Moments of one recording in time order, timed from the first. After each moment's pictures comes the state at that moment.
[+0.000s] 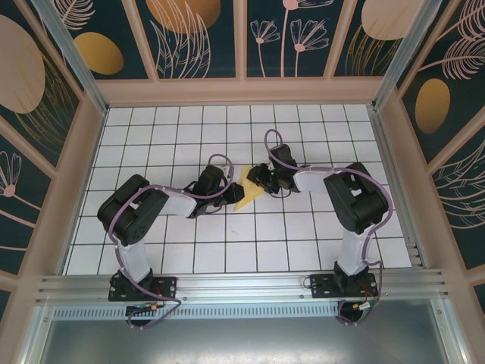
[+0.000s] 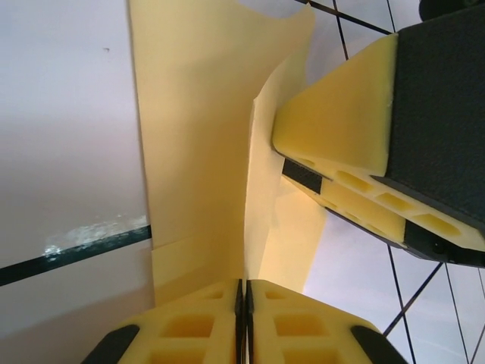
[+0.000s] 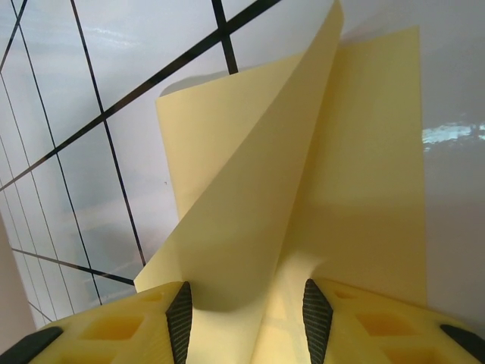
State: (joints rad) left arm -0.65 1.85 0.73 0.45 0.30 -0.76; right arm 0.53 1.88 0.98 0.03 -0.35 0.96
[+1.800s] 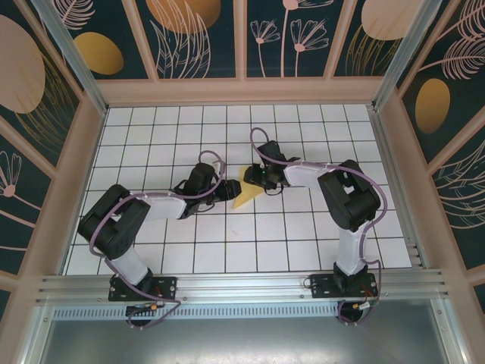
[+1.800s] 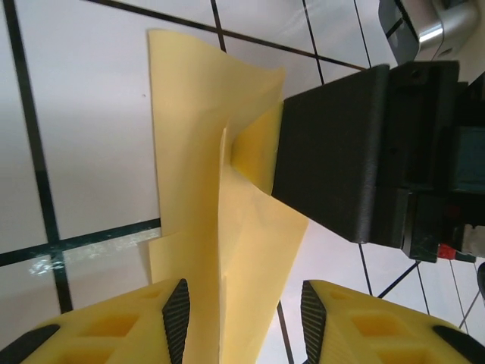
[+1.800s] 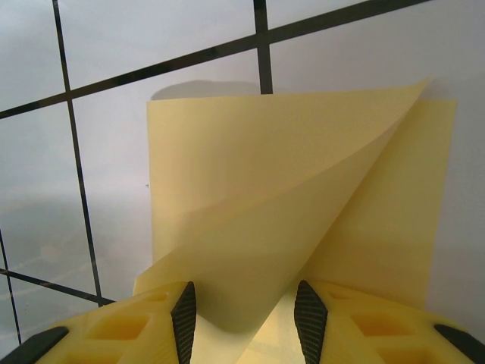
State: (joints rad) left arm -0.61 1.67 0.69 0.35 0.28 -0.75; right arm 0.59 1.93 1.13 -0.19 -0.20 0.76
